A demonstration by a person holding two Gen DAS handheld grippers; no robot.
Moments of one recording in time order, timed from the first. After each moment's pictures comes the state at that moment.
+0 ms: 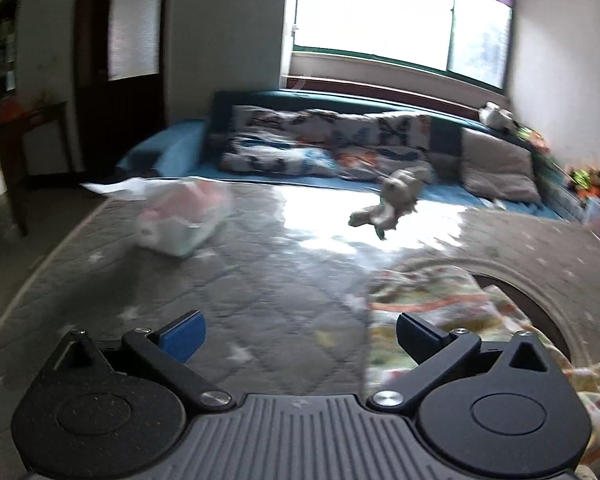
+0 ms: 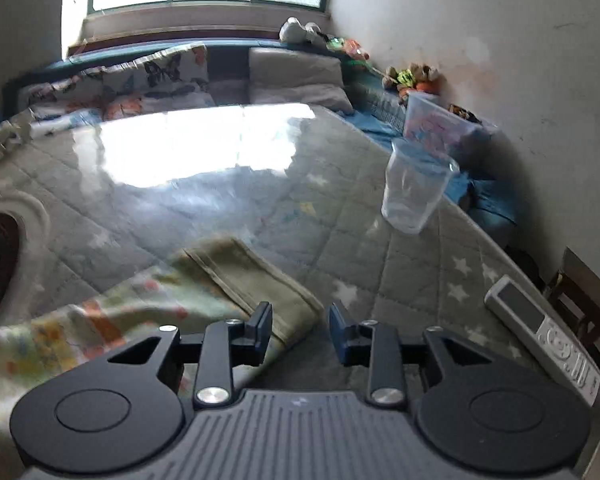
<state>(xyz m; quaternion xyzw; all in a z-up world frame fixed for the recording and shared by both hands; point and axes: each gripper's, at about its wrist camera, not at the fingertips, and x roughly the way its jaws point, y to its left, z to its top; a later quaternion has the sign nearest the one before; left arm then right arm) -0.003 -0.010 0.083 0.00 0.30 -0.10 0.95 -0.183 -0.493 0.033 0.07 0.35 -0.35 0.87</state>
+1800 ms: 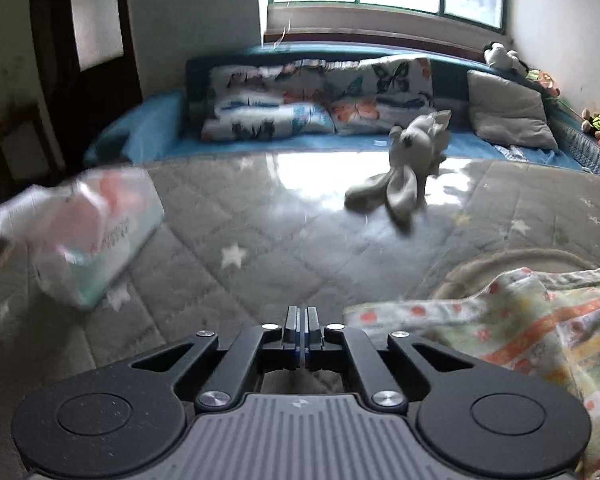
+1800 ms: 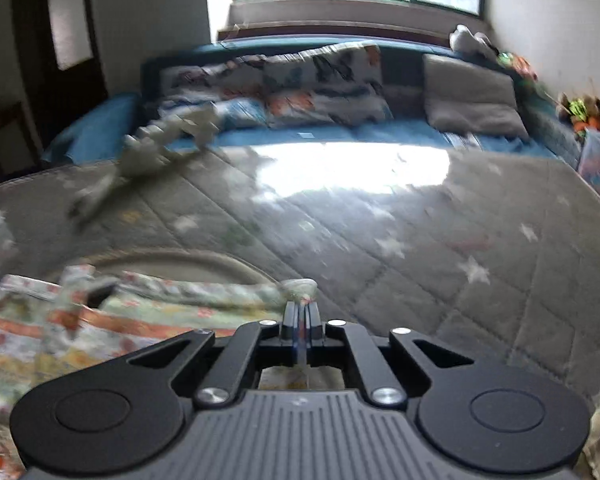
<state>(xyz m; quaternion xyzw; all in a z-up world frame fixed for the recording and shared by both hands) 0.144 -0.062 0.021 0.04 0.37 -0.10 0.92 0.037 -0.413 0.024 0.08 0.37 -0.14 0.91</state>
